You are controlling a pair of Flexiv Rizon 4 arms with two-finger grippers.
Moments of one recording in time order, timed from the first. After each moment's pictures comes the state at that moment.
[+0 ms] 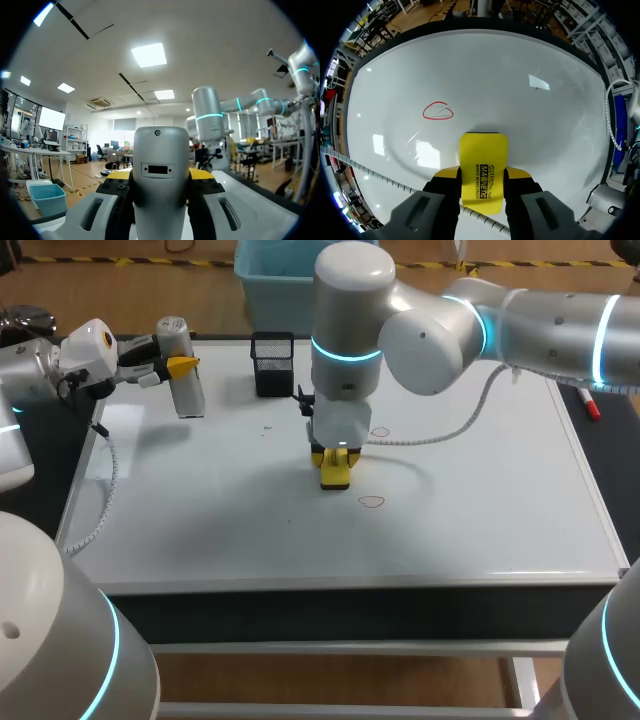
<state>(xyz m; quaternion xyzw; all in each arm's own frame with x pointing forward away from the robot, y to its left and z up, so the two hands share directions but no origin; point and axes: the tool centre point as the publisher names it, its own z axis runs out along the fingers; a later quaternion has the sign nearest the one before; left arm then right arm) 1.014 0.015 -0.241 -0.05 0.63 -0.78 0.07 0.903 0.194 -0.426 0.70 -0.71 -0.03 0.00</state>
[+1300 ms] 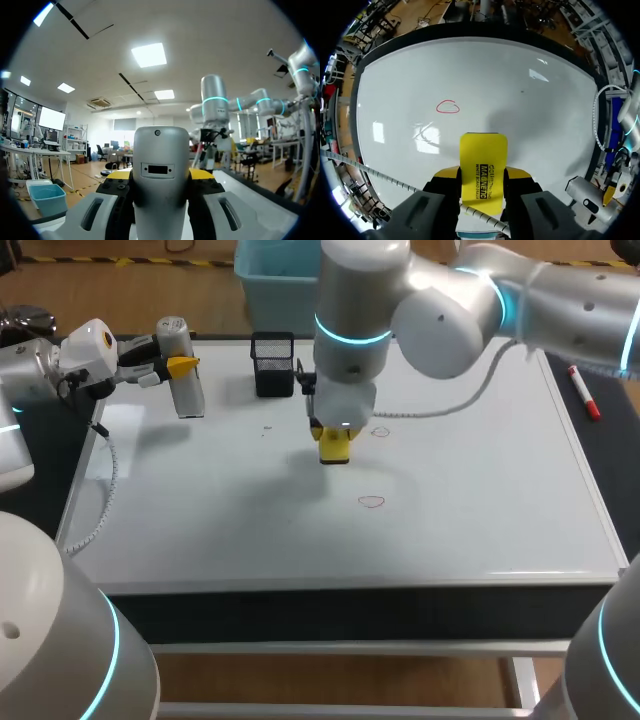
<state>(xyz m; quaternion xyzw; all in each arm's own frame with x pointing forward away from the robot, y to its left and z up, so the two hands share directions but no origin) 1.014 0.015 -0.241 -0.05 0.63 -0.78 0.07 0.907 0.204 -0.361 0.72 -0.69 0.01 -0.05</state>
